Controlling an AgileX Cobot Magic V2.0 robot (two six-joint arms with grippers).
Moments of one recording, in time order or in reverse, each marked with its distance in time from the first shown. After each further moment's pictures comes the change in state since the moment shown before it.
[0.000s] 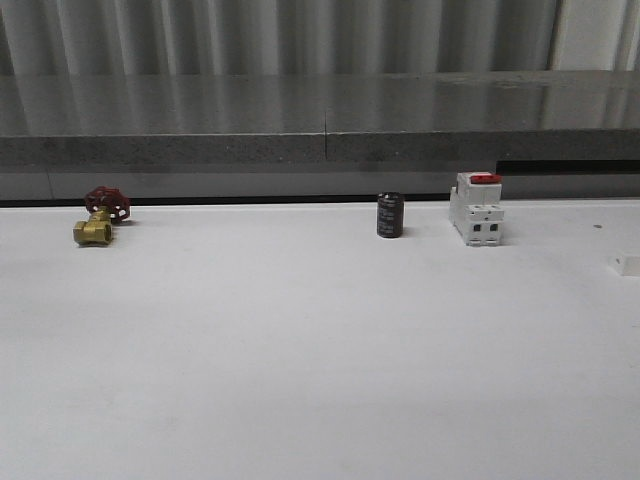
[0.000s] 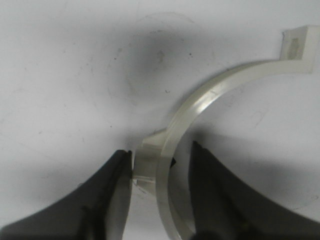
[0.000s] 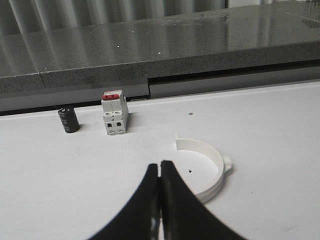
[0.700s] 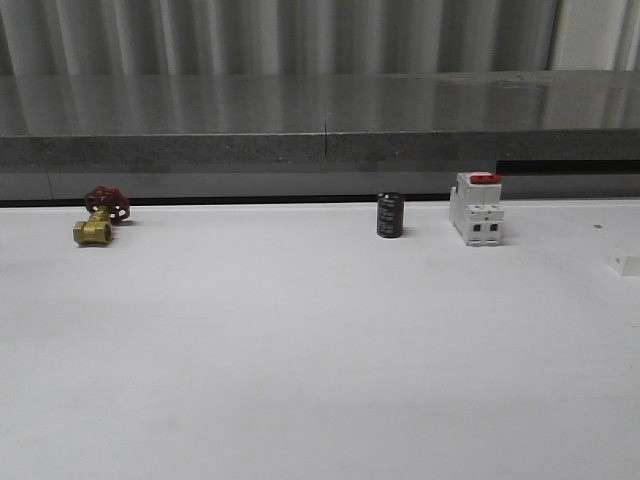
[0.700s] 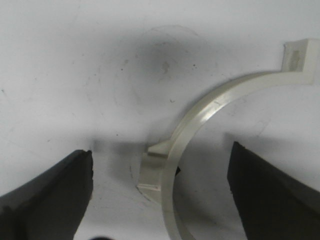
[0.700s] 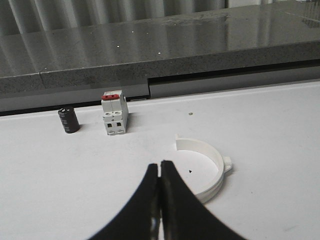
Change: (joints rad) left arm 0.000 -0.004 0.000 0.004 -0.026 -0.006; right arm 0.000 0.000 0.000 0.000 0.000 0.002
